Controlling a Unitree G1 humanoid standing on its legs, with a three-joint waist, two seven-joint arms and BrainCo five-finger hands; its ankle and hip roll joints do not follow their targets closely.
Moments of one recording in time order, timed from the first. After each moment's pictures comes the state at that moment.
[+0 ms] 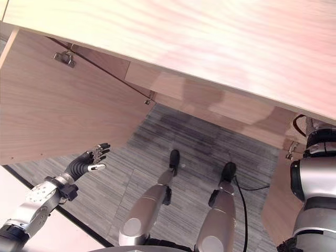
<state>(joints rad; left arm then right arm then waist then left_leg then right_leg) 0.01 0.80 -0.31 0.23 -0.69 -0.19 -0.32 -1.14 -0.95 0.28 1.30 0.37 -0.10 -0.27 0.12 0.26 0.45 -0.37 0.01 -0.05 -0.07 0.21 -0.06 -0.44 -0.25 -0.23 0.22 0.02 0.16</state>
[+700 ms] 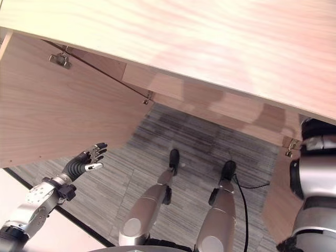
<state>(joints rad) 0.03 0.70 -0.24 0.27 -0.69 -0.18 -0.31 -0.81 -0.86 0.05 0.62 0.41 -0.19 -0.34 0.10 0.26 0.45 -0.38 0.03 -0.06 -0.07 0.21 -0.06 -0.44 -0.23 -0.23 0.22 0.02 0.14</state>
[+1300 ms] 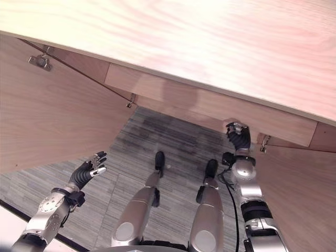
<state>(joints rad) 0.04 0.55 -0.18 0.42 -0.56 -0.18 -0.27 -0.30 -0.43 0.04 0.53 0.21 -0.21 -0.26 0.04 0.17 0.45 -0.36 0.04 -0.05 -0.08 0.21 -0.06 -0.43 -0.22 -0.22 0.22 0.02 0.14</state>
